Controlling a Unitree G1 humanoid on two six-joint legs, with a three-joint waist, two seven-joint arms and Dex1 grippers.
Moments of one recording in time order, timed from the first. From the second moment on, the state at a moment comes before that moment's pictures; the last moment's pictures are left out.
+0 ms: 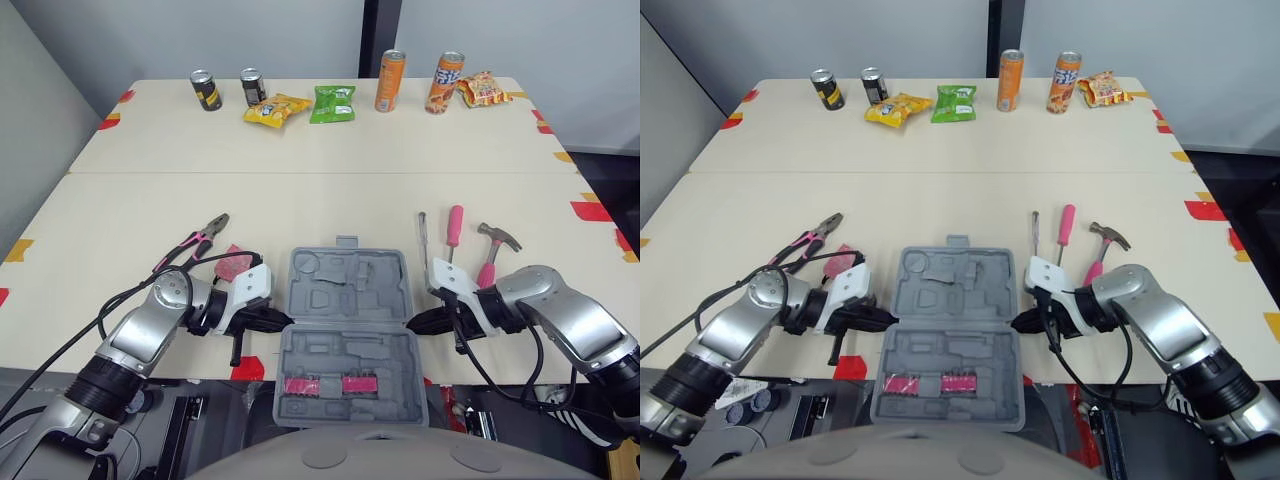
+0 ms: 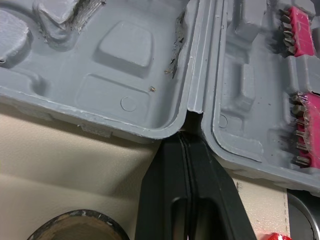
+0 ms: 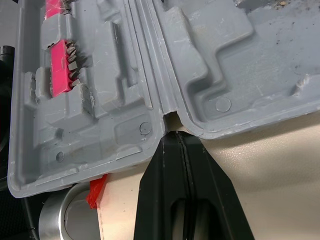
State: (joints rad) left arm -0.12 0.72 -0.28 -0.05 -0.20 0.31 -1.25; right arm -0.14 -0.84 0.29 -0.28 0.29 0.70 1.20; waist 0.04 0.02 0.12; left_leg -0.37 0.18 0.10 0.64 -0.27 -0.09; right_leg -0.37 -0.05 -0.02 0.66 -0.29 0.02
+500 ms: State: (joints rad) left arm -0.13 0.70 -0.28 -0.01 -0.20 0.29 -1.25; right arm -0.14 -0.84 0.29 -0.27 0.29 0.70 1.20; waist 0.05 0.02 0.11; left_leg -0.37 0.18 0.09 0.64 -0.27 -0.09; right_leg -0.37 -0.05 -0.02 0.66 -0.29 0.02
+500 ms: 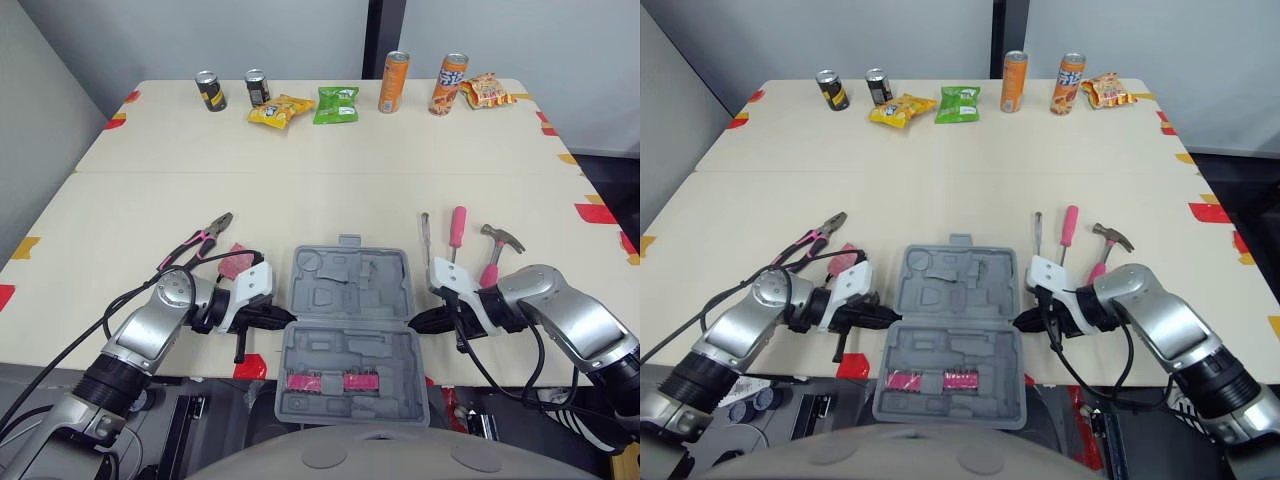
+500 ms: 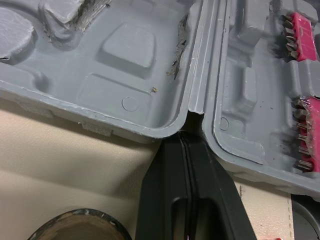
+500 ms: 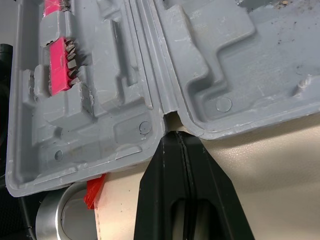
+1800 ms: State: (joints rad) left arm -0.16 0.65 -0.25 0.03 -0.20 0.29 -1.19; right arm -0.15 -0.84 0.29 -0.25 0.29 0.70 1.20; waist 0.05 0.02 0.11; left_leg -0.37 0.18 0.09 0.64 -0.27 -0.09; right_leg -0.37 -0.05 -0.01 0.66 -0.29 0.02
